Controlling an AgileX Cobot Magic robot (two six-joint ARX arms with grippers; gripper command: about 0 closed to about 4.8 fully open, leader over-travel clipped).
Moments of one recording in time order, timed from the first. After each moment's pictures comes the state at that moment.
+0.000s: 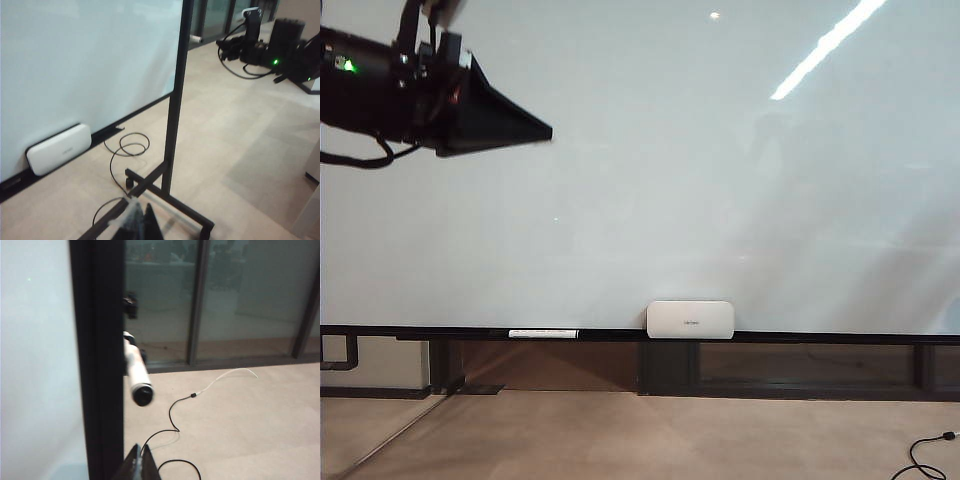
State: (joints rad) left arm -0.33 1.30 0.51 0.68 0.65 0.09; right arm -0.45 2.17 1.10 1.15 -0.18 -0.02
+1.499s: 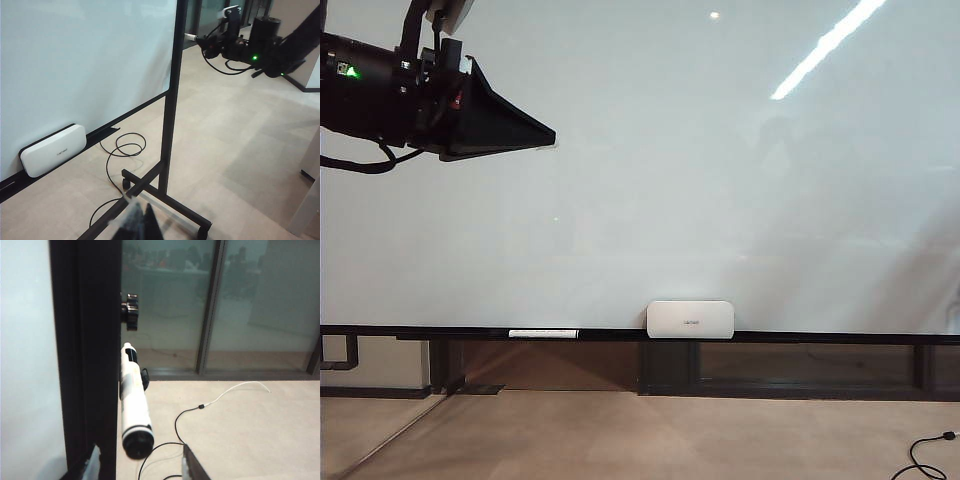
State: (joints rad) left arm -0.33 1.31 0.51 0.69 0.67 0.09; right arm -0.46 2.33 1.36 1.07 -0.25 -0.05
